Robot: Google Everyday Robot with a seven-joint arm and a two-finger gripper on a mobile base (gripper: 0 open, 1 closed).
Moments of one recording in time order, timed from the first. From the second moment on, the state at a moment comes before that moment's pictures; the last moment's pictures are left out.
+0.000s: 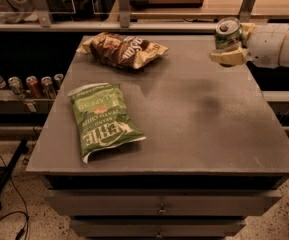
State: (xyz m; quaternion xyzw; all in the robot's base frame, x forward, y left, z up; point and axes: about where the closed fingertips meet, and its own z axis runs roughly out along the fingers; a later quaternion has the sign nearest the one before) arm 0.656 -0.227 0.953 -0.46 0.63 0.10 0.61
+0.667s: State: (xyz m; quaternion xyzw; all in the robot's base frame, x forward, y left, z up) arm 0.636 -0.207 0.946 -0.65 0.60 -0.02 0.47
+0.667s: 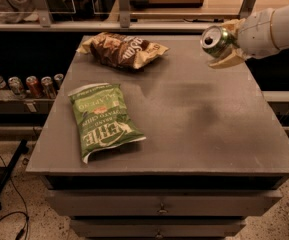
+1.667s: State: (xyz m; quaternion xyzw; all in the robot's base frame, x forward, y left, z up) arm 0.615 -0.210 0.897 -0.81 0.55 -0.07 0.20
